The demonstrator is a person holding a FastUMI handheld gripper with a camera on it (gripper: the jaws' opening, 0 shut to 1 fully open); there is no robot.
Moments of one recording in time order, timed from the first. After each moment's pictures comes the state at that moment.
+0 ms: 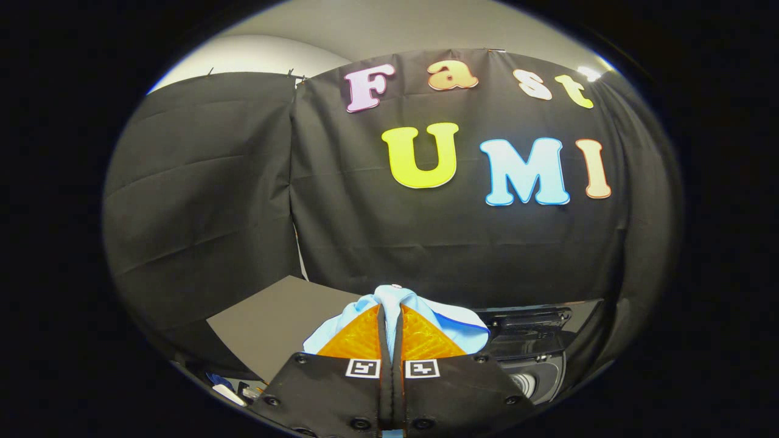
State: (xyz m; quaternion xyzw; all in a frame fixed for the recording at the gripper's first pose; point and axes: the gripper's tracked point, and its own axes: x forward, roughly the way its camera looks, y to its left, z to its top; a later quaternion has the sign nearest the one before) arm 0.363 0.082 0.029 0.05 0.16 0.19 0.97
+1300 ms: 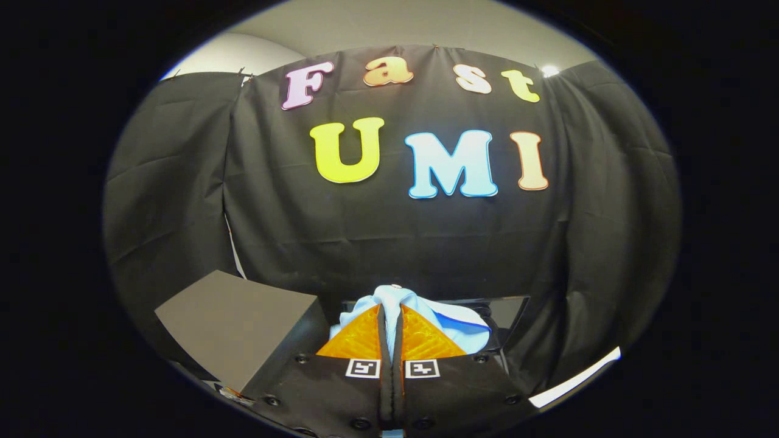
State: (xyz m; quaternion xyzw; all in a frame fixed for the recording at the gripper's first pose) arm 0.390 -0.059 -0.011 0.03 0.18 0.07 0.98
